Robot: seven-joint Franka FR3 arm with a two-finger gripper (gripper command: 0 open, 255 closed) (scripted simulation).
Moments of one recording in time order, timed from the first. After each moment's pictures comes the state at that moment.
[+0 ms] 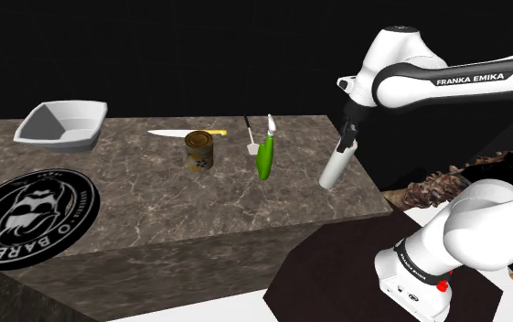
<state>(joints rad) 0.07 -0.53 -0.10 -2.63 -0.09 2.12 -0.56</state>
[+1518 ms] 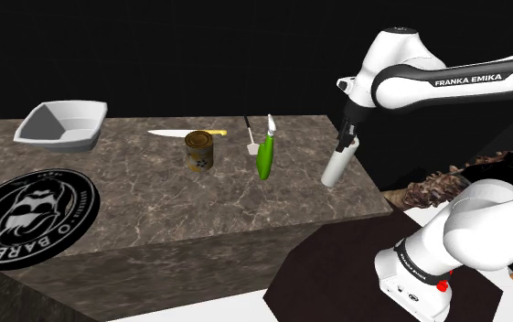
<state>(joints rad) 0.07 -0.52 -0.10 -2.64 -0.09 2.13 -0.56</state>
